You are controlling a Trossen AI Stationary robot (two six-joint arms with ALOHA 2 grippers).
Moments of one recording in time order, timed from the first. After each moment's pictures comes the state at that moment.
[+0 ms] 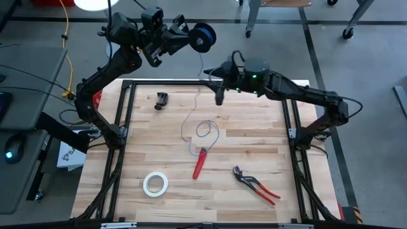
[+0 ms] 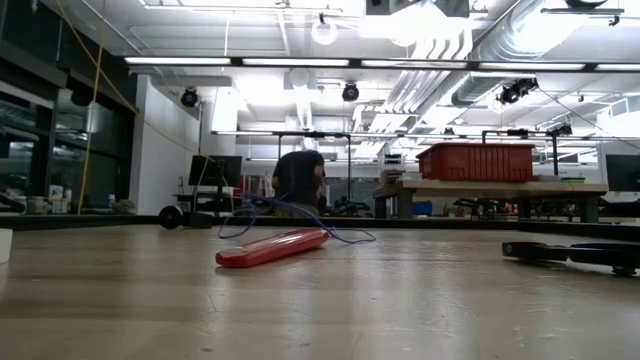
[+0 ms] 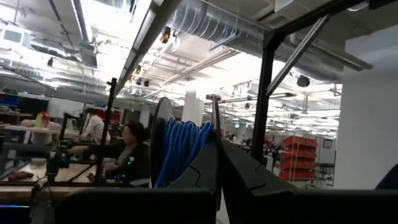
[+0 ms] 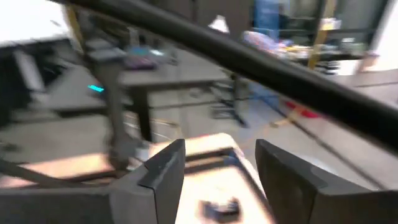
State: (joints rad) left arm 0.53 1.60 1.94 0.33 0.79 -0.64; right arm -0.23 1.52 1.56 -0.14 0.05 -0.03
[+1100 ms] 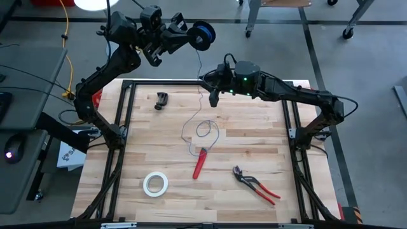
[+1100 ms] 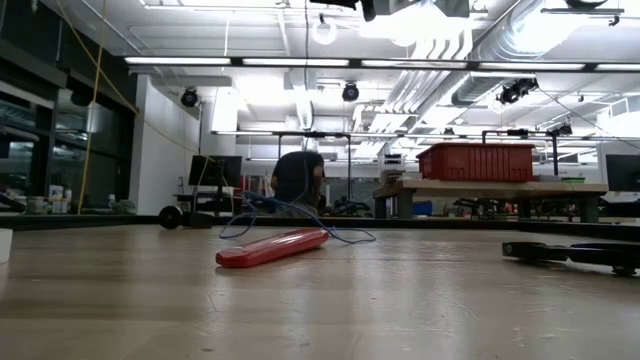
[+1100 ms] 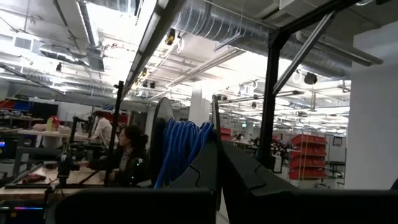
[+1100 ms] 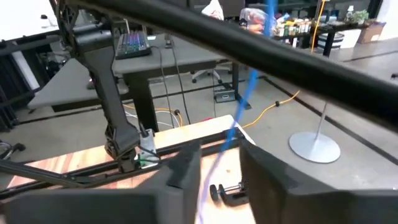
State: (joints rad) left arm 0.54 1.59 1.94 0.31 0.78 -0.60; right arm -0.23 1.57 1.56 -0.15 0.06 0.06
